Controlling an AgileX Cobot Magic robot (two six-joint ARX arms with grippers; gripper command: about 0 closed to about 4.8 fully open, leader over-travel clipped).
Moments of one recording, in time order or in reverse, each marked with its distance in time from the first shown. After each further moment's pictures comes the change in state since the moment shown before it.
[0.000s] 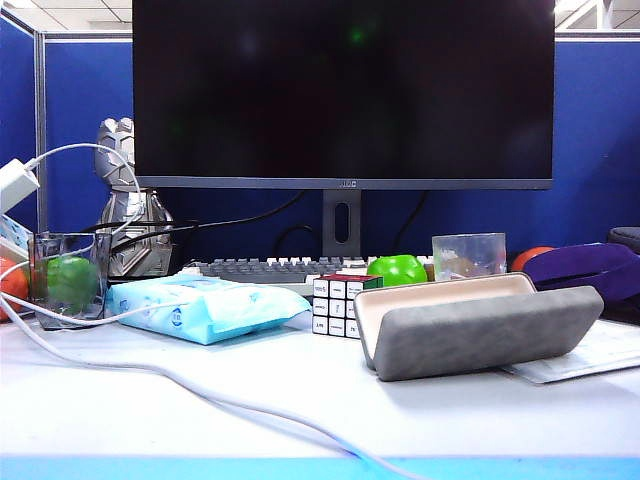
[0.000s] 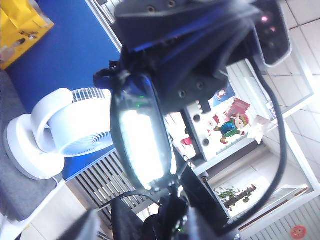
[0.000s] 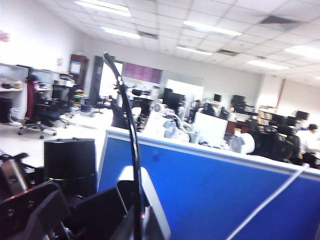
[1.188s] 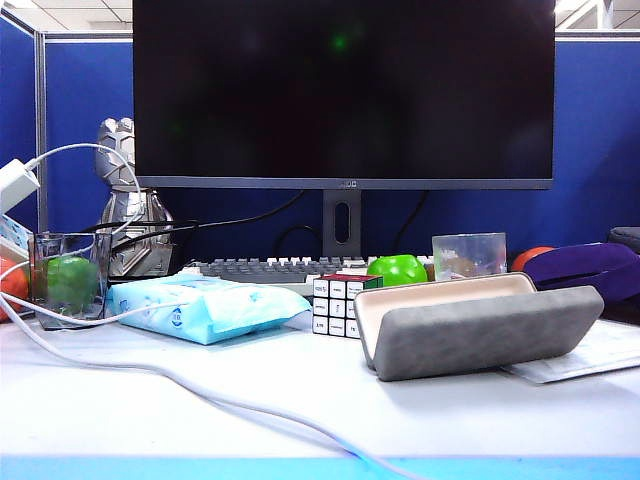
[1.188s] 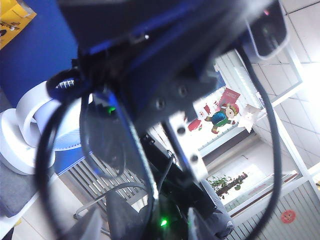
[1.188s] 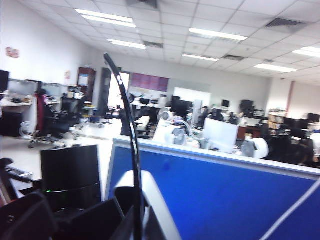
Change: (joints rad) left arm 0.000 0.000 0.000 0.045 0.051 -0.026; right arm 0.104 0.042 0.000 0.009 0.070 -0.005
